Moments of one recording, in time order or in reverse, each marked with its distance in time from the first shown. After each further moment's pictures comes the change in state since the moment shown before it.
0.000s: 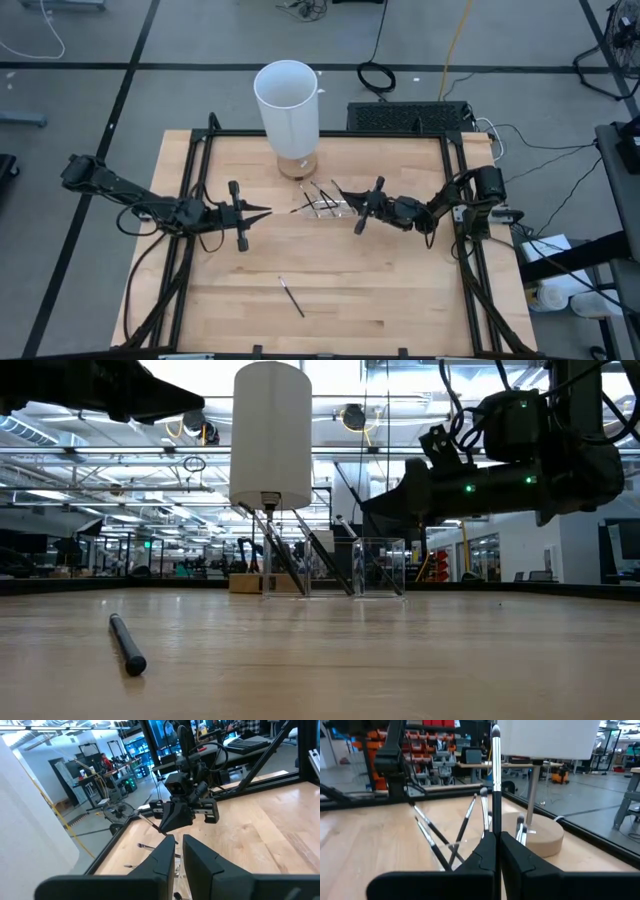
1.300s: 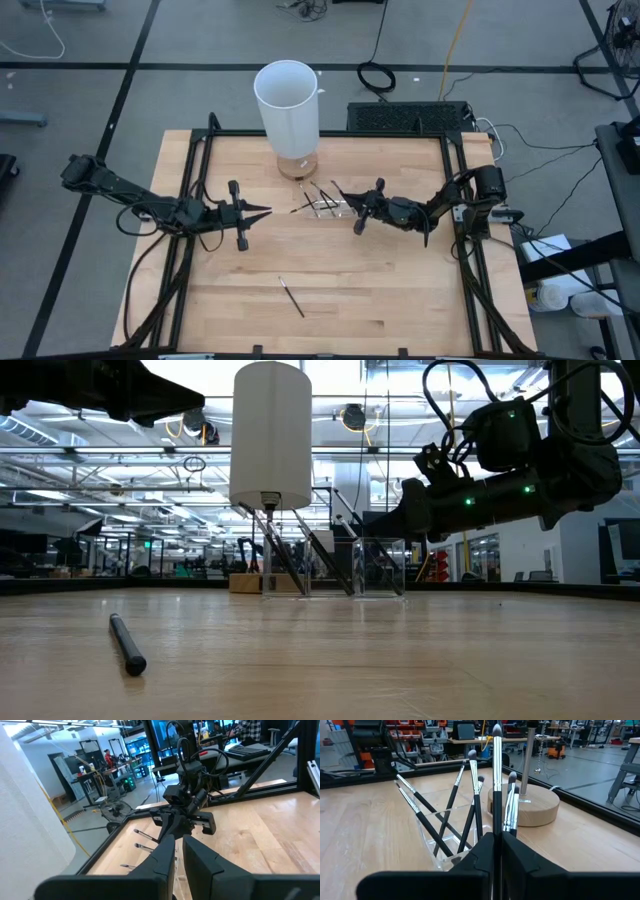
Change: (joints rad) left arm 0.000 0.000 0.000 0.009 -0.002 -0.055; right arm -0.013 -0.001 0.002 -0.159 0.021 0.088
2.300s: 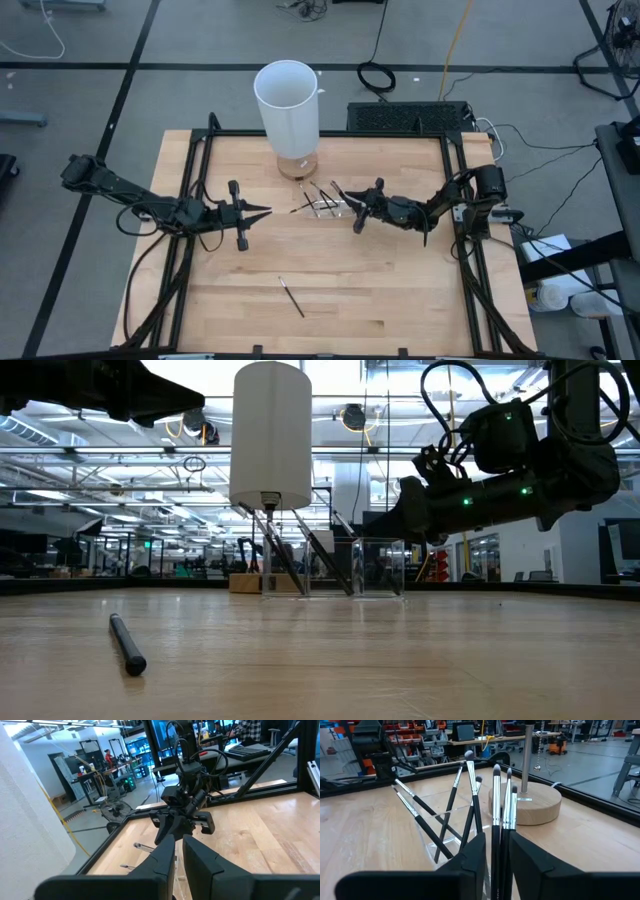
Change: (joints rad) left arm 0.000 0.000 0.000 0.001 0.000 -0.001; right arm -0.013 0.000 0.000 -0.042 -0.022 0.061
